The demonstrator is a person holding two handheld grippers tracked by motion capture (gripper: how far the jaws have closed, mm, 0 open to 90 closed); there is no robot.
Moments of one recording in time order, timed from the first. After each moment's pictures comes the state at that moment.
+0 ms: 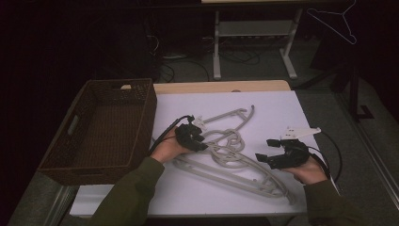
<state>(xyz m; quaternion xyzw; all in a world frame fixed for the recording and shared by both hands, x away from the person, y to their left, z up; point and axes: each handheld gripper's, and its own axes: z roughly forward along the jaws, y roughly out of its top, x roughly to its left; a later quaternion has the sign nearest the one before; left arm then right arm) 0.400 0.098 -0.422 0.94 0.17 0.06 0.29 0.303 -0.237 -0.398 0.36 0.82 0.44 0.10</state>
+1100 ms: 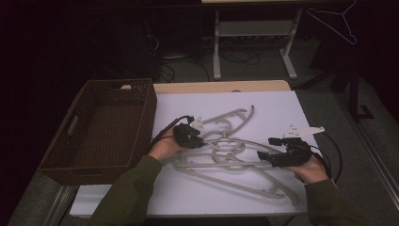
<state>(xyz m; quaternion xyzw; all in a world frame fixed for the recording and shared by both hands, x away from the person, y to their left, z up) 0.401 0.105 -0.419 0.95 0.12 0.07 0.29 0.305 -0.243 -0.397 0.37 0.81 0.45 0.10</state>
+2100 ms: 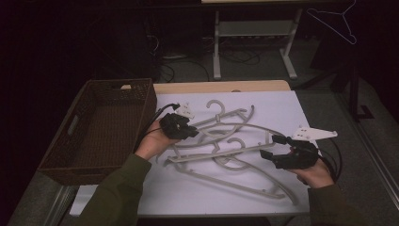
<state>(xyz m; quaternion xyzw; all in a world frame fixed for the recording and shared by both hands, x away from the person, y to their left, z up) 0.383 0.133 -0.348 0.92 0.19 0.10 0.33 0.284 -0.246 -0.376 0.35 0.78 0.50 0.14</state>
